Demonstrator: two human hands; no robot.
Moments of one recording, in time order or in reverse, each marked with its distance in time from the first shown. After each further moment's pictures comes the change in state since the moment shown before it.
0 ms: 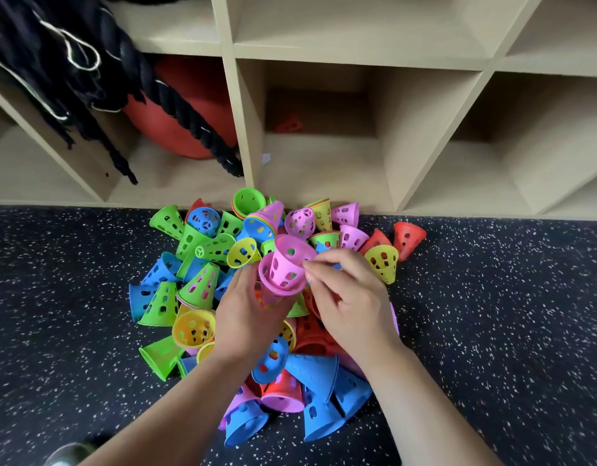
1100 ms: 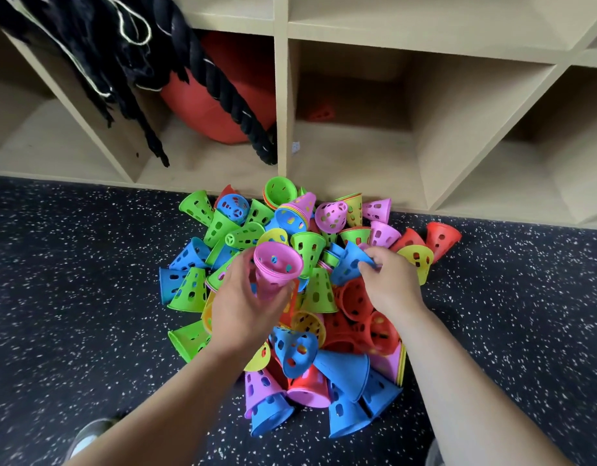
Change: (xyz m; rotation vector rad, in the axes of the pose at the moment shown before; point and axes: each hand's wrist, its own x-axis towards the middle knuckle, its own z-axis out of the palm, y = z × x) left_hand 0.005 -0.032 -0.036 -0.032 0.075 -0.090; right_hand 0.013 0.056 0.036 -0.116 -0.389 0.804
